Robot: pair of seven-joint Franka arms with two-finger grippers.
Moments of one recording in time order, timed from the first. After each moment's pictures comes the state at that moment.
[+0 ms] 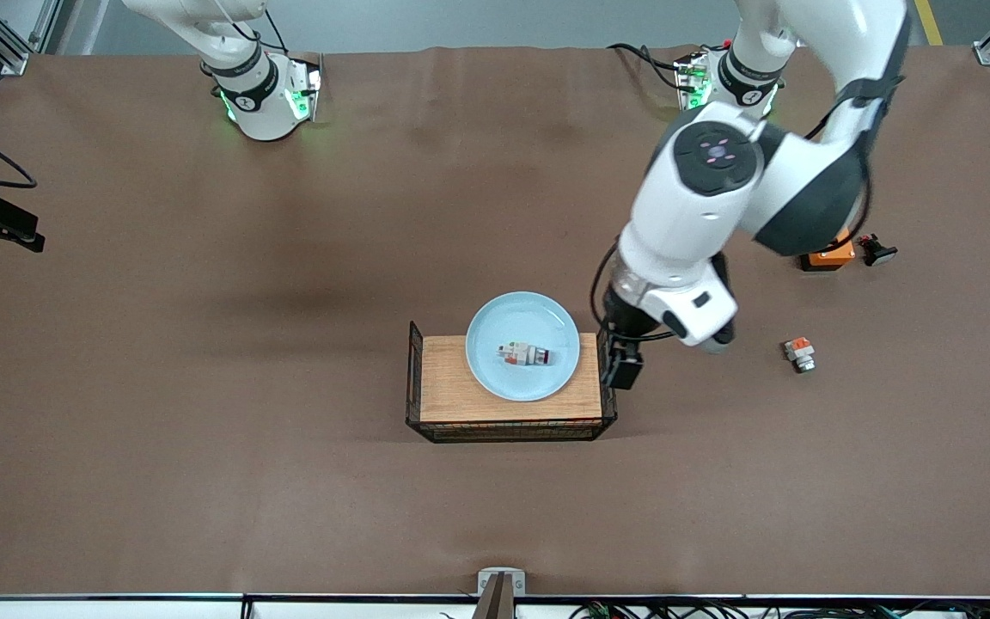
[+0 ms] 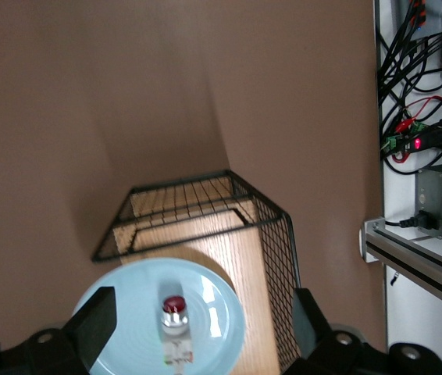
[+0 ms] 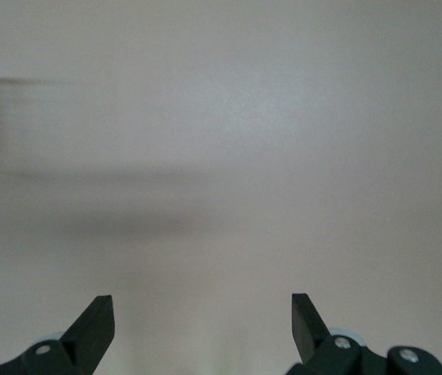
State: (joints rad) left arm -0.30 0.46 -0.28 -1.31 0.14 1.93 -1.94; right arm -0.05 0.05 -0.04 -1.51 -0.05 1.53 -0.12
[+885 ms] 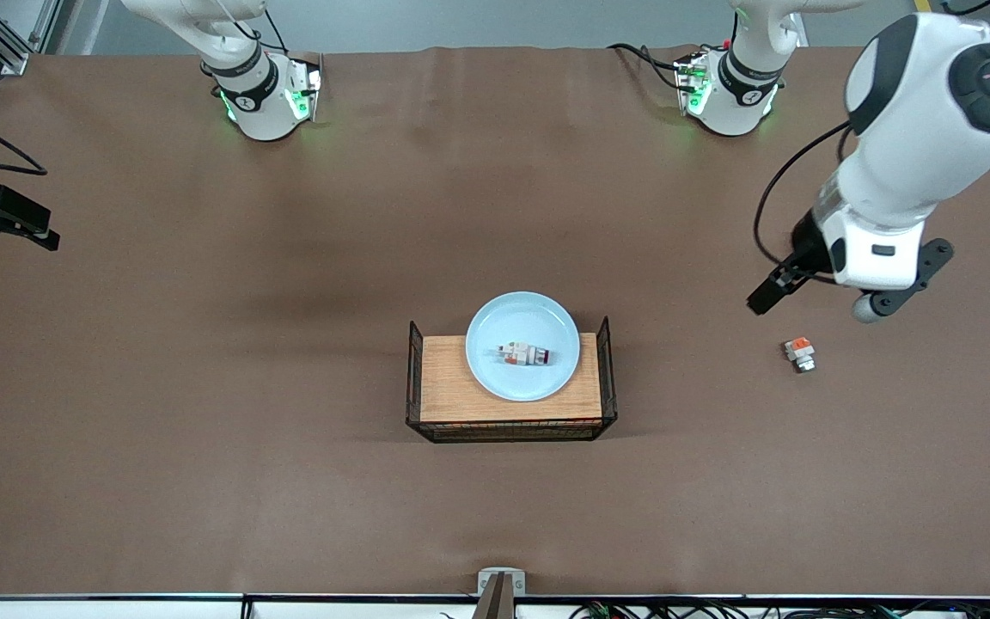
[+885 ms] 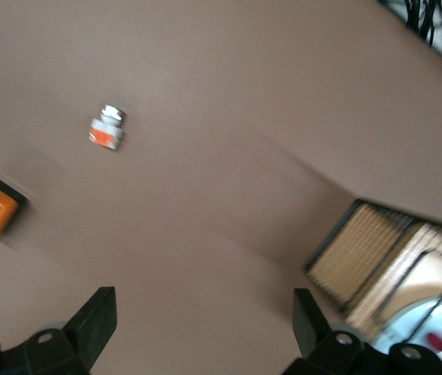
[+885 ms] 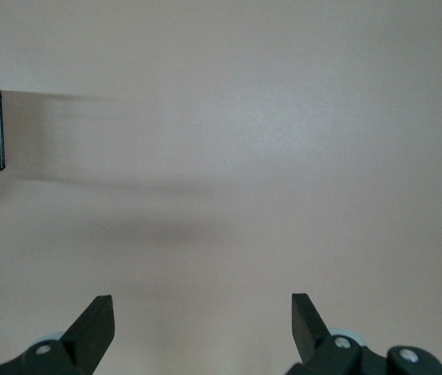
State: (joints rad) left arm 0.02 0.05 -0.28 -1.75 0.02 1.85 -0.83; right arm -0.03 0.05 -0.04 -1.48 0.00 1.53 -0.12
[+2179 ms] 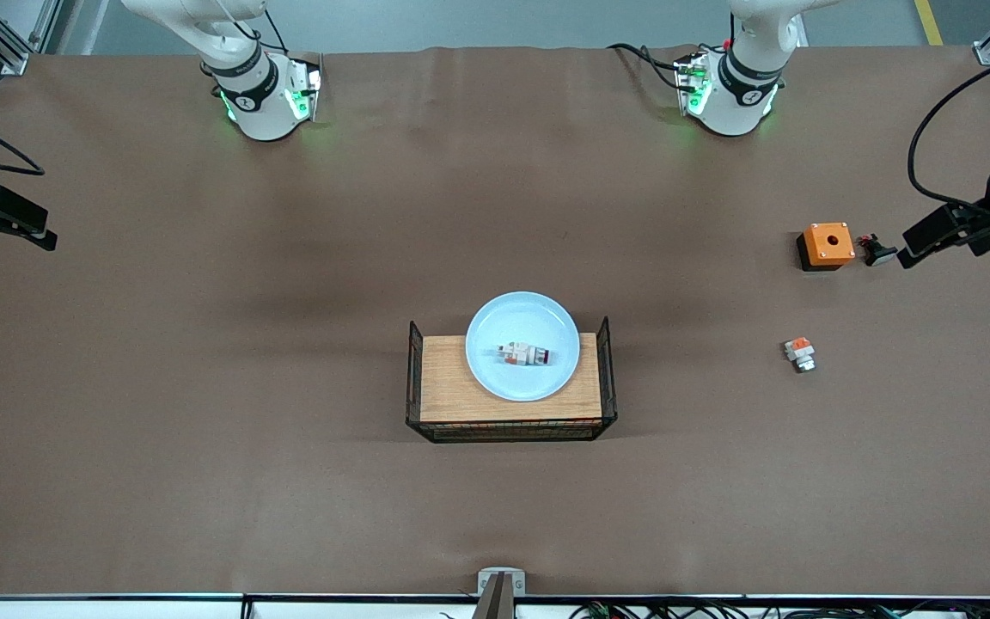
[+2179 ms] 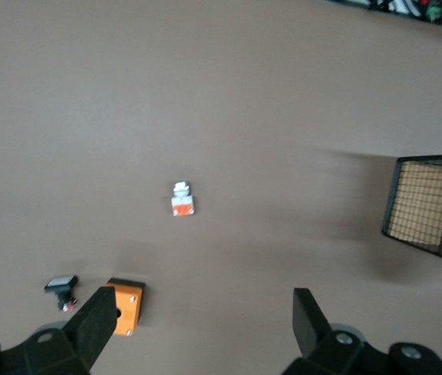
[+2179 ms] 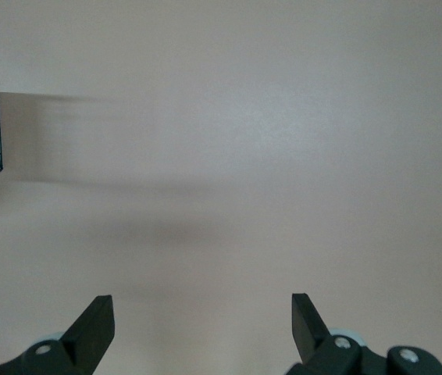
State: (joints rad) left arm 0.24 0.02 -0.25 -1.60 -0.03 1.72 -0.18; right arm -0.03 0.05 -0.04 -1.48 0.00 1.53 -0.12
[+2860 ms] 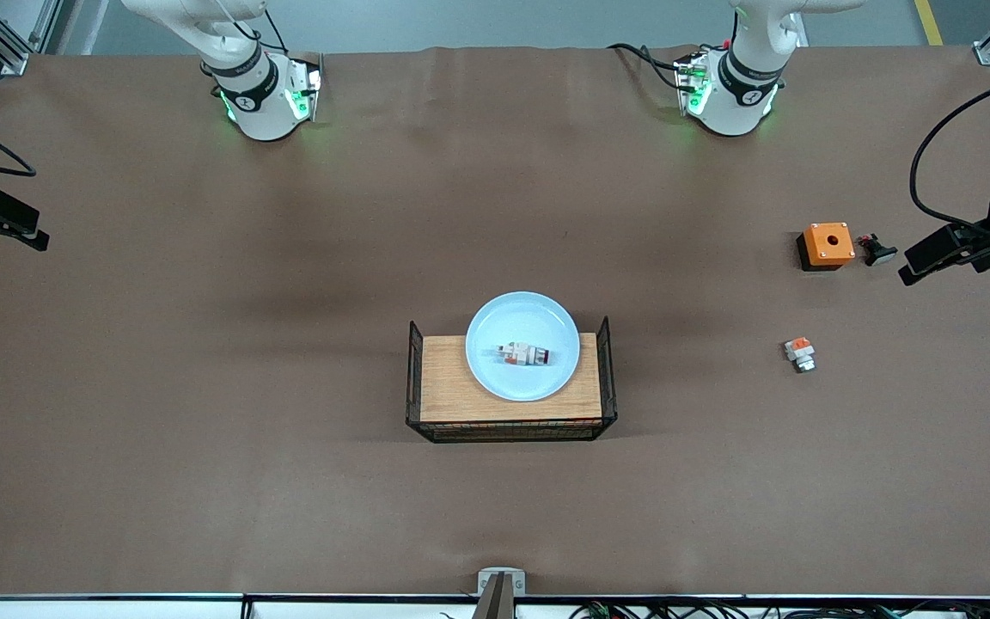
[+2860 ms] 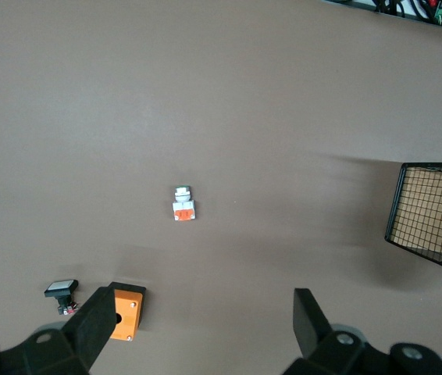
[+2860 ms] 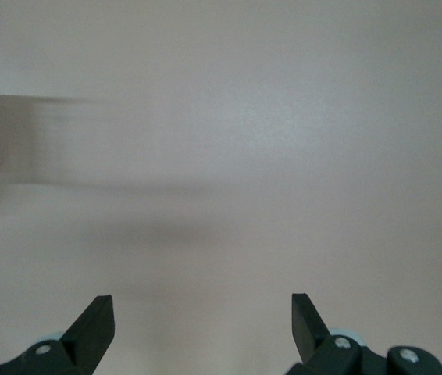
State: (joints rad) left arm -0.02 0.05 0.02 -1.57 -0.03 1.70 -0.18; right arm -0.03 0.05 -0.05 -1.48 0.00 1.53 -0.12
